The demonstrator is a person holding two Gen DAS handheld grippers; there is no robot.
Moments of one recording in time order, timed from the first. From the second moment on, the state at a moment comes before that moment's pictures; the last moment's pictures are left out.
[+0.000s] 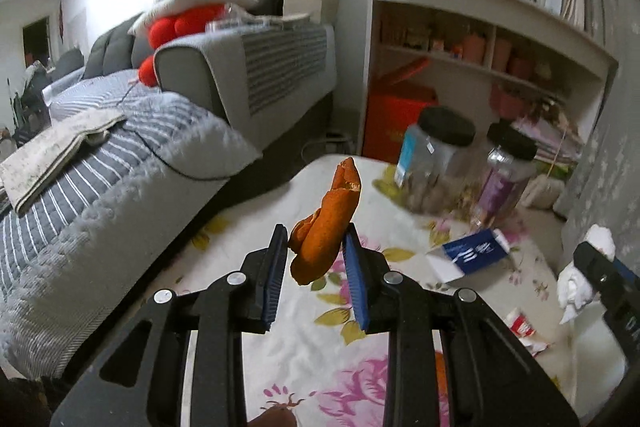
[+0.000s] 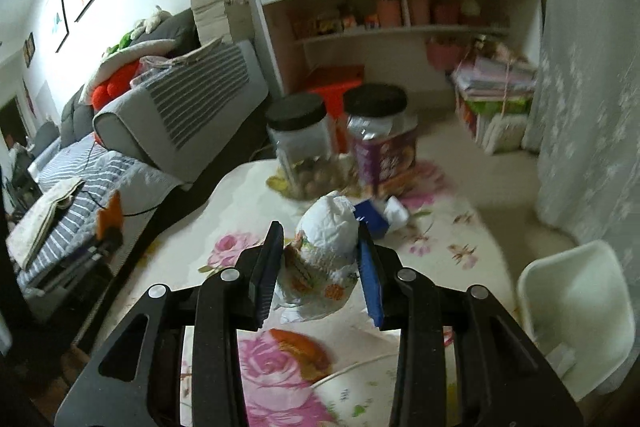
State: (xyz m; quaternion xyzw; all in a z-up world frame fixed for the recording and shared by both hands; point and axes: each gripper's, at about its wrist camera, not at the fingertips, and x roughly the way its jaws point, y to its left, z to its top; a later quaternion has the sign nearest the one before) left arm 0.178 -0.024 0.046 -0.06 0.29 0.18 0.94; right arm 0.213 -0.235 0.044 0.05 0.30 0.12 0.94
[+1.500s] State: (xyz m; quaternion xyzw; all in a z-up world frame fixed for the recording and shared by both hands) left arm 0.183 -0.184 0.068 -0.03 0.29 0.06 0.96; right arm 0.175 -0.394 0.062 0.08 0.25 0.00 0.97
